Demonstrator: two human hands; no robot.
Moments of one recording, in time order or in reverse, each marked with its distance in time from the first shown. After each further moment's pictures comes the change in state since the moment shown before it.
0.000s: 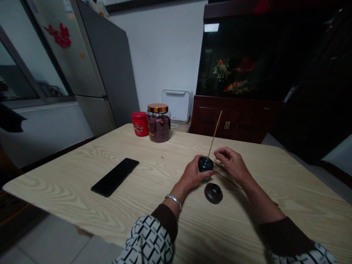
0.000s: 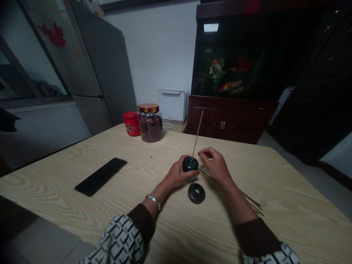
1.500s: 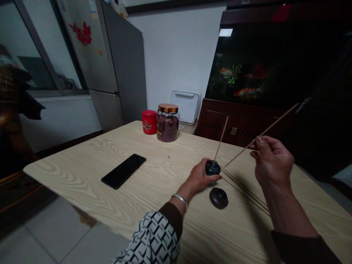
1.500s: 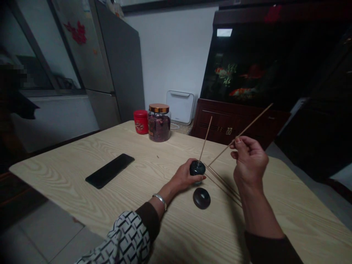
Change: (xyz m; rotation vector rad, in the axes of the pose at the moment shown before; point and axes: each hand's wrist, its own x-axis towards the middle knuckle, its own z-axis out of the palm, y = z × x) left_hand -0.001 -0.005 0.000 -0.019 0.001 0.005; right_hand 0.011 -0.074 -0.026 0.592 0.579 -0.069
